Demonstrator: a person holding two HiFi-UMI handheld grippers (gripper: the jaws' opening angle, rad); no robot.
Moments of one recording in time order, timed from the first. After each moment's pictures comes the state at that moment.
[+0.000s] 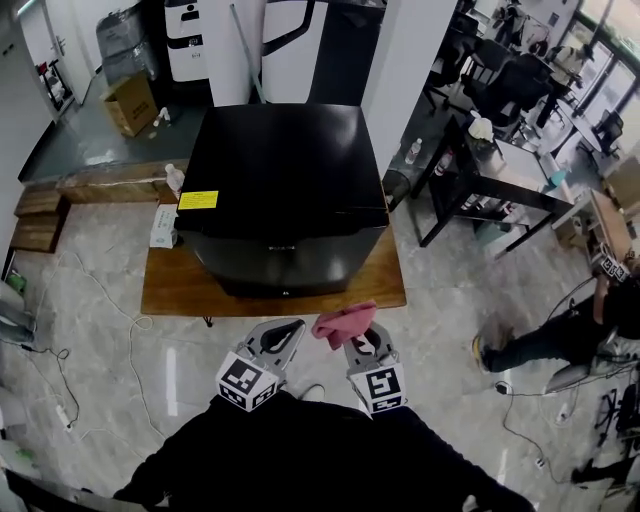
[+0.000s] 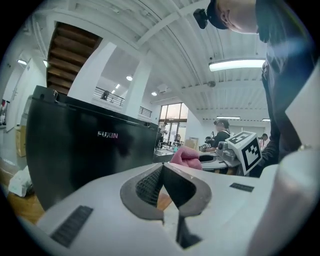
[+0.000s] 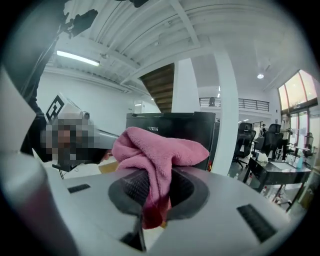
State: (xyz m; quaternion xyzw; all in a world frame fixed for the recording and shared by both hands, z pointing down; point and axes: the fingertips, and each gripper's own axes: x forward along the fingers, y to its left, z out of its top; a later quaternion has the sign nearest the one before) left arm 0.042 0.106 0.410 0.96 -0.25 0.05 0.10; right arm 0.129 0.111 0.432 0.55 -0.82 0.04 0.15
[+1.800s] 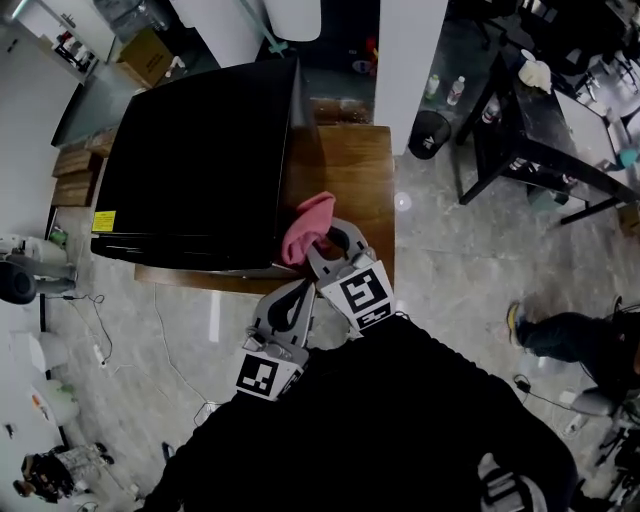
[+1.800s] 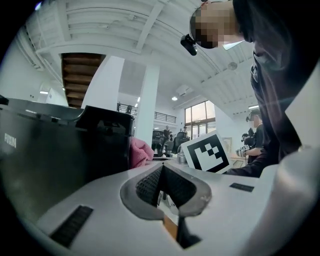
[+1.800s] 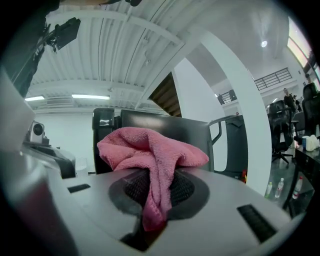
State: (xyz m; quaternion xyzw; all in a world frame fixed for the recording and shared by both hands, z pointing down) left arm 0.317 -0.028 0.407 0.90 -0.43 0.04 0.07; right arm 0.302 -0.130 0.425 0.38 -0.92 0.06 0.01
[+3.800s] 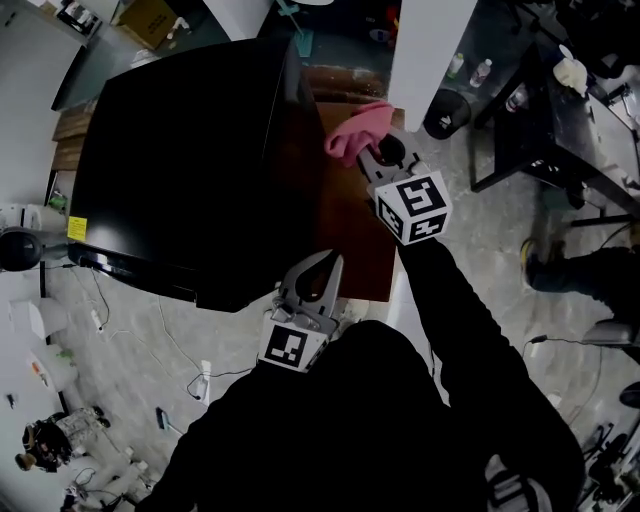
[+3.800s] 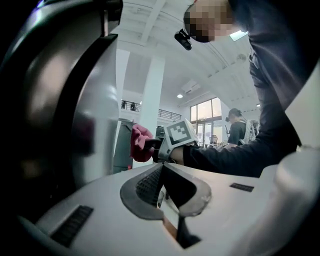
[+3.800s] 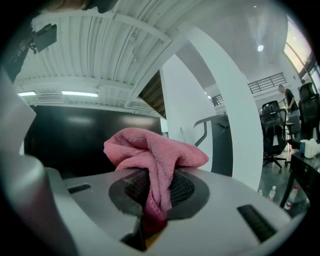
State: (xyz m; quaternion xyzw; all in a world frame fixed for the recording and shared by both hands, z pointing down) left arm 0.380 -0.138 0.477 0.88 -0.46 0.04 0.09; right arm 0.409 -0.338 0.458 0.42 -0.91 0.06 0.02
